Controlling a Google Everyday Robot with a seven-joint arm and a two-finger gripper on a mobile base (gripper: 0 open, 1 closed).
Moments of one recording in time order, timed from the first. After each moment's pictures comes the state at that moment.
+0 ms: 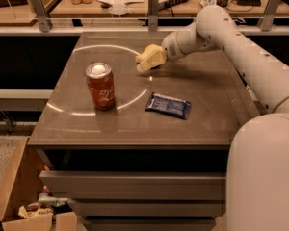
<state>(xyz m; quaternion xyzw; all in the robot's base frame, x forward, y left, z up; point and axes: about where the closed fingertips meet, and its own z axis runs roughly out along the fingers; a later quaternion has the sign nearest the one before) 0.801 -0.043 0.842 -0.43 0.78 0.19 0.42</state>
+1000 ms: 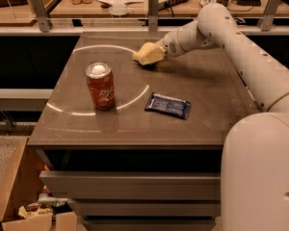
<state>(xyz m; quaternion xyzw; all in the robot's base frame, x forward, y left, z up) 0.812 -0.042 0.847 -0.42 0.77 0.21 0.43</state>
